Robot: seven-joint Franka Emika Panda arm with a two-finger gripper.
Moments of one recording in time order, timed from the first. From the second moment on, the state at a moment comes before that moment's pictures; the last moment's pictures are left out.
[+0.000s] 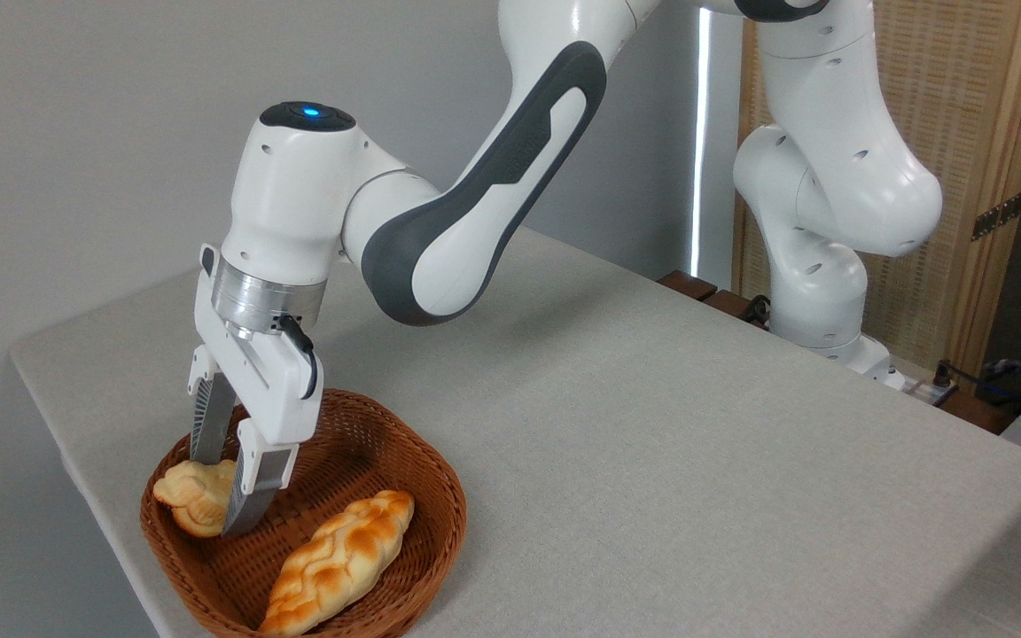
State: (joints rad) arm -0.12 0.26 -0.10 -1.92 -0.08 2.67 0.69
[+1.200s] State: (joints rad) arm -0.11 0.17 -0.09 -1.91 -0.08 2.54 0.69
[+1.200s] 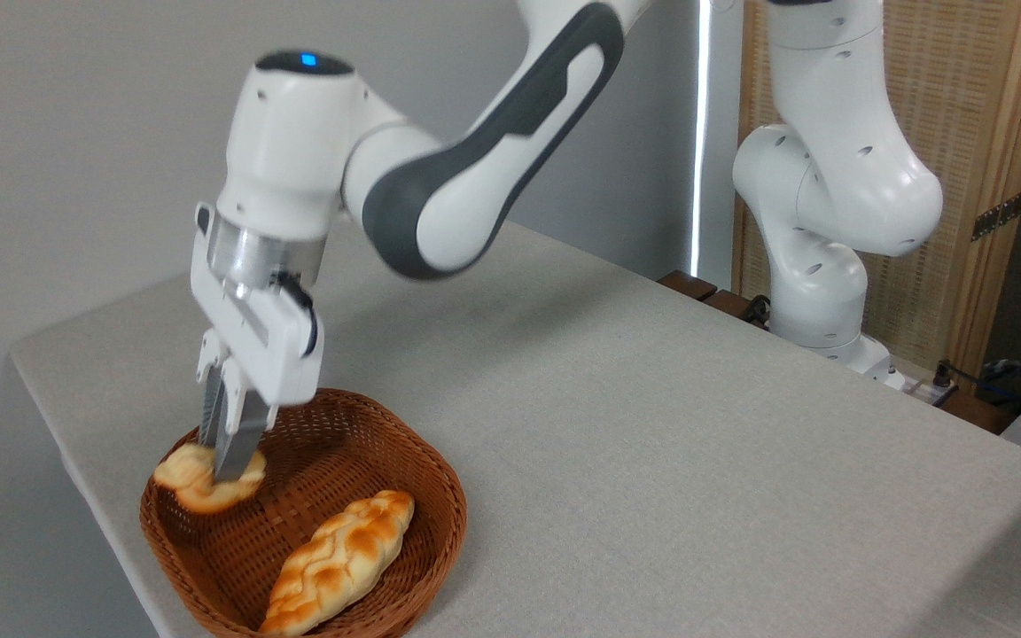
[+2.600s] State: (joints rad) arm -0.15 -0.05 -0.07 -1.96 -0.08 1.76 0.74
